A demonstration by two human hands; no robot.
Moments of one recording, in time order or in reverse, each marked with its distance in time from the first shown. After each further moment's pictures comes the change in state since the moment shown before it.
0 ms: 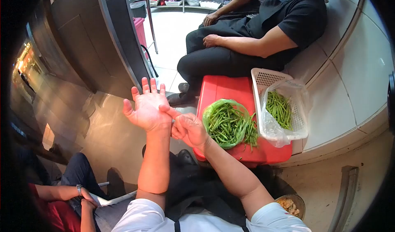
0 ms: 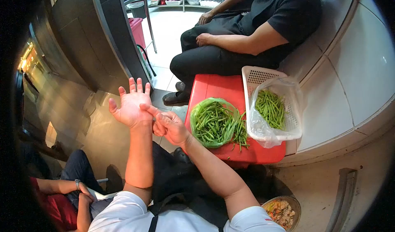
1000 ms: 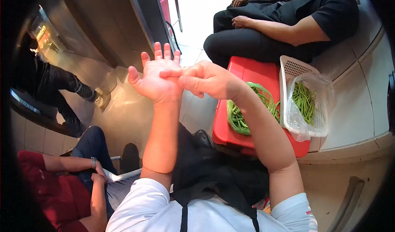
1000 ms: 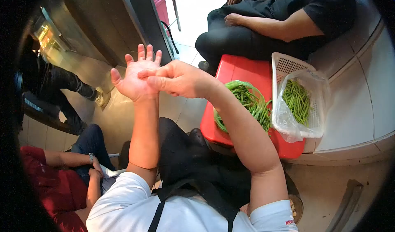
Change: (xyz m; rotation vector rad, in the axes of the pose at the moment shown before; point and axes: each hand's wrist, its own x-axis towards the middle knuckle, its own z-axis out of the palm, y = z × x) left_hand 0.020 0.030 0.017 0.027 -0.117 -0.018; right_hand 0.077 -0.089 0.033 -0.822 -0.344 0.309
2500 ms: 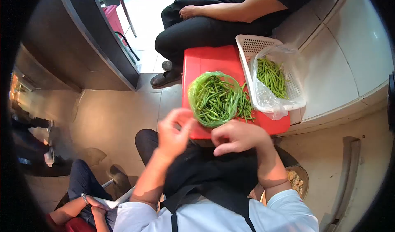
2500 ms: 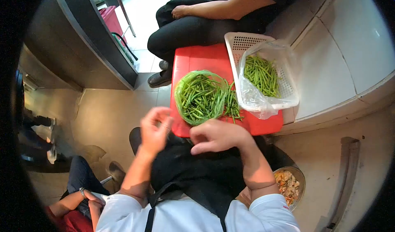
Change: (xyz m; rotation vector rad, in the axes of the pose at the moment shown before) left_hand -0.141 -0.030 -0.042 1.334 -0.549 -0.388; right_hand -0.202 0.004 0.047 -0.266 0.066 0.456
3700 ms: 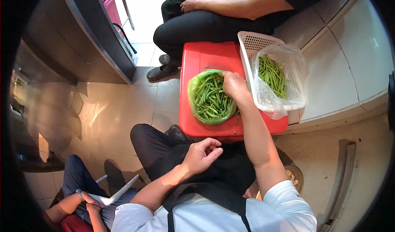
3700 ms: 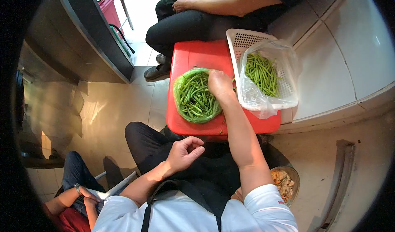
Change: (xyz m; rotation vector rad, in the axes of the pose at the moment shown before) left_hand -0.076 -0.036 0.052 -0.140 -0.425 -0.283; right_hand 0.080 0.123 -0.062 -0.722 0.763 0.652
